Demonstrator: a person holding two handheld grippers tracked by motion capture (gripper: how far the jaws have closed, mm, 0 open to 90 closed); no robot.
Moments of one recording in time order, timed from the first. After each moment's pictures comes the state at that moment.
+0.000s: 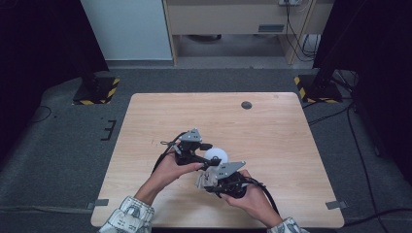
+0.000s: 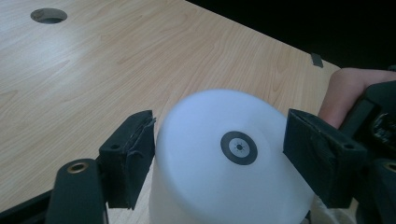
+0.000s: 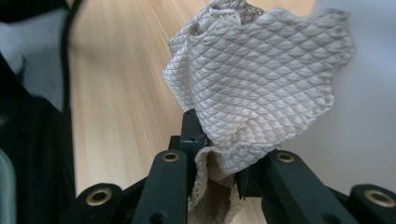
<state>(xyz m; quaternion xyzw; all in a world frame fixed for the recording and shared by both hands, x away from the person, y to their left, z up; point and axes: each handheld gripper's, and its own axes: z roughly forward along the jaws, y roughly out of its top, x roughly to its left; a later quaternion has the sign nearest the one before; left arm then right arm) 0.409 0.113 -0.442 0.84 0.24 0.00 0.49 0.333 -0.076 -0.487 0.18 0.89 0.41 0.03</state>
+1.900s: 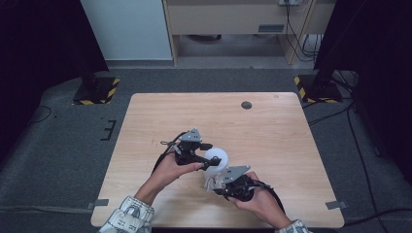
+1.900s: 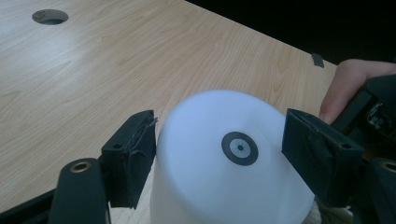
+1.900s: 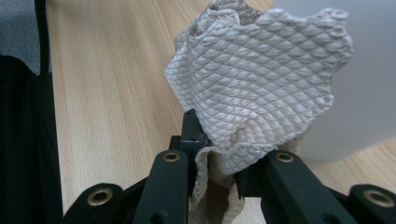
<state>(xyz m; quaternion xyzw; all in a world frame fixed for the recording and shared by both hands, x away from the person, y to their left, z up) 0.409 0.113 -0.442 0.84 0.23 0.01 0.49 0.326 -0.096 -0.488 0.18 0.91 0.38 0.06</state>
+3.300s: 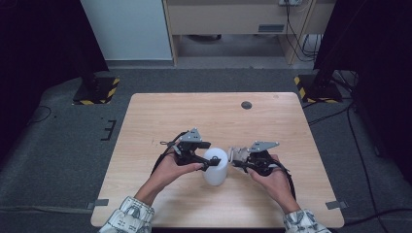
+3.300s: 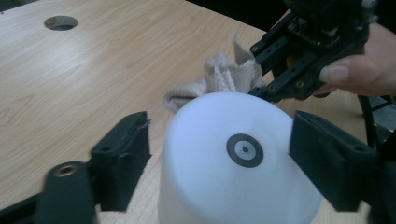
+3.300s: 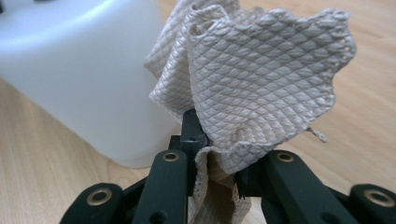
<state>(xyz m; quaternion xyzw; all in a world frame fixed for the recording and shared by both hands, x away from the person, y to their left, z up) 0.408 0.115 -0.440 0.84 0.24 0.03 0.49 0.394 -0.163 -0.488 0.34 0.83 0.43 0.09</state>
